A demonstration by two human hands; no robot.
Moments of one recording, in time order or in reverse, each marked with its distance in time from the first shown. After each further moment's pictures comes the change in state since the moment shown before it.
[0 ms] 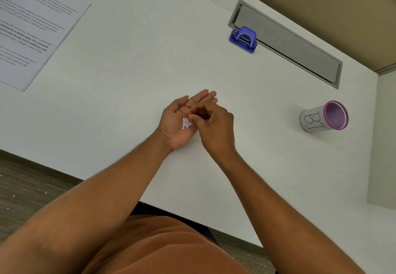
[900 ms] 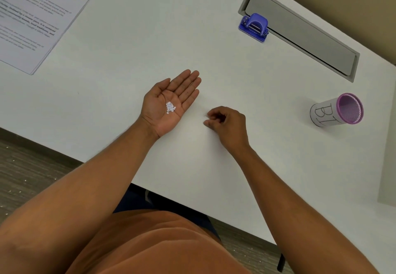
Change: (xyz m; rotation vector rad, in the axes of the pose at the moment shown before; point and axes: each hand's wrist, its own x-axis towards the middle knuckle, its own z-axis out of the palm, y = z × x) left_hand -0.030 0.033 -0.011 -0.023 0.013 0.156; right_hand 0.003 0.078 -0.009 -0.062 -0.128 0.070
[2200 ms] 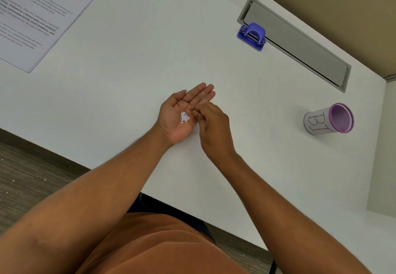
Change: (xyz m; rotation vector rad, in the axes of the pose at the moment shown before) left_hand 0.016 -0.037 0.003 -0.036 -0.017 -0.072; right_hand -0.021 -0.064 0.012 -0.181 0.048 -0.348
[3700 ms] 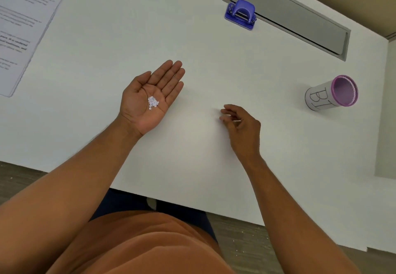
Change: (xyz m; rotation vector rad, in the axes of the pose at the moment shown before) left_hand -0.014 0.074 0.007 0.058 0.000 -0.005; right_hand -0.032 0.078 -0.013 0.232 0.250 0.450
